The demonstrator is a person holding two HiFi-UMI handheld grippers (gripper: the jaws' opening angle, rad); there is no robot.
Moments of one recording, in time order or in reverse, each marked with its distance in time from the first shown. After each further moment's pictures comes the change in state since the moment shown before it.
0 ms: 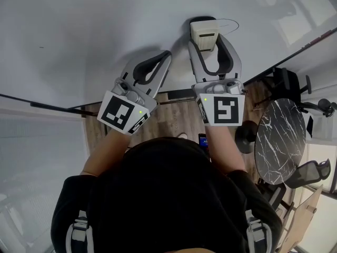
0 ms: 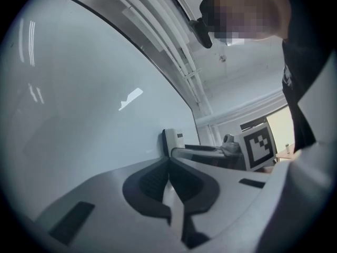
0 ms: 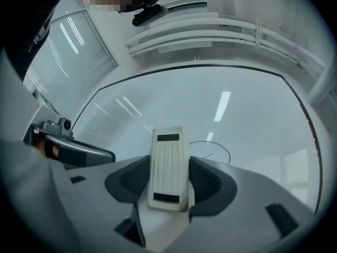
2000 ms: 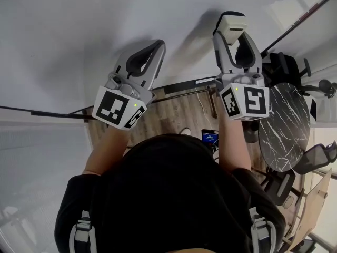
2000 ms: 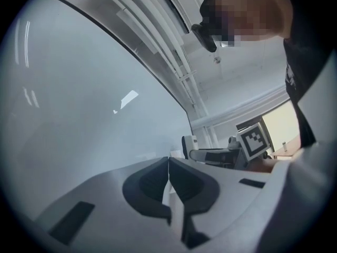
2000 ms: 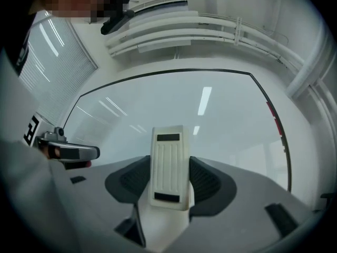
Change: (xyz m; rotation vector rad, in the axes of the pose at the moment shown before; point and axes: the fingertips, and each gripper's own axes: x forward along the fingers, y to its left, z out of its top) left arm 0.015 -0.023 0.018 0.035 -0.023 -0.036; right arm -0.060 -0.087 0.000 0.131 0.040 -0.138
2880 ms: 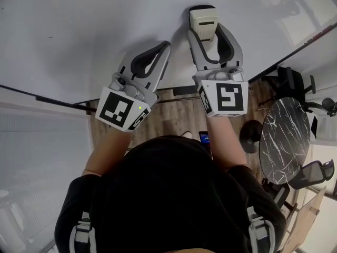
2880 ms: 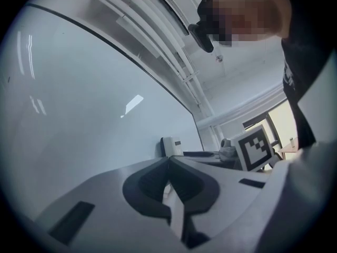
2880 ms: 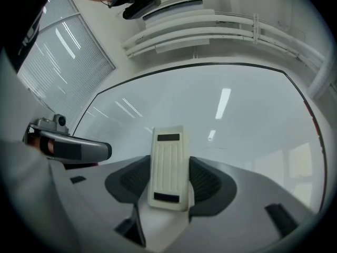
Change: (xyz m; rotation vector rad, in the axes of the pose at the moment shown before) left arm -0.032 0.020 0.012 0.027 -0.014 0.082; right arm 0.051 0.105 0.004 -0.082 -0.034 0.160
